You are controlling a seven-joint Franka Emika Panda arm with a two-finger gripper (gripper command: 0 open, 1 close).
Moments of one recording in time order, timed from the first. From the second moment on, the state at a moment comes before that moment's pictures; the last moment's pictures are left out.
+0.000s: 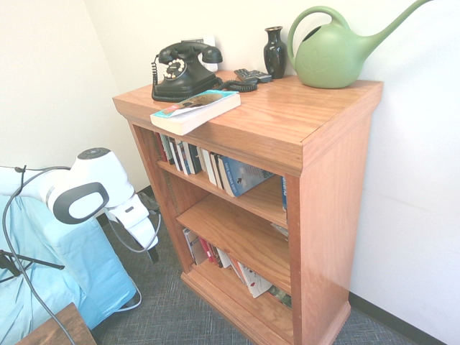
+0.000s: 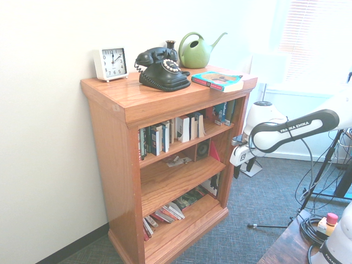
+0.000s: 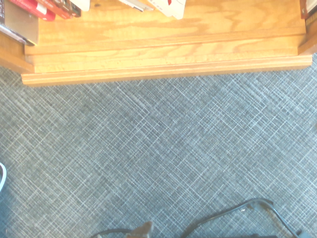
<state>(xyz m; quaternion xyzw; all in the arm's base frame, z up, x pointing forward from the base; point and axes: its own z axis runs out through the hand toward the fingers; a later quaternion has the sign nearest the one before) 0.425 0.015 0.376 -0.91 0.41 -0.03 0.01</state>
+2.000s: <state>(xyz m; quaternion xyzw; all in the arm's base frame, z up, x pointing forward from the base) 0.459 0.114 0.598 -0.76 0.02 -0.48 -0.44</state>
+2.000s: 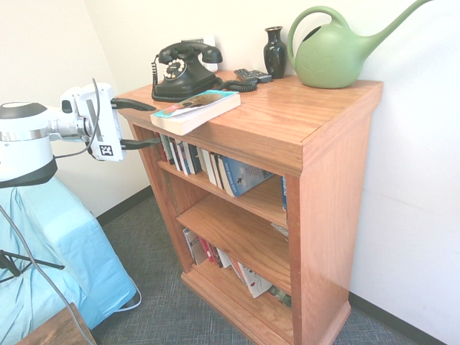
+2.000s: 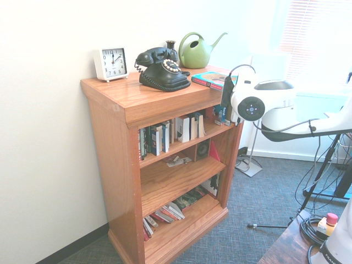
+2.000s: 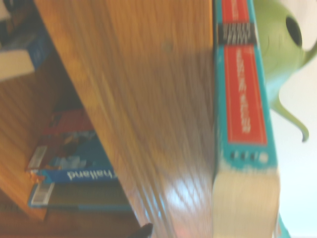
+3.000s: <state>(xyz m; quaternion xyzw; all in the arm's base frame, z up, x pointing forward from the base) 0.526 0.080 0.607 -0.77 0.01 -0.47 -0.42</state>
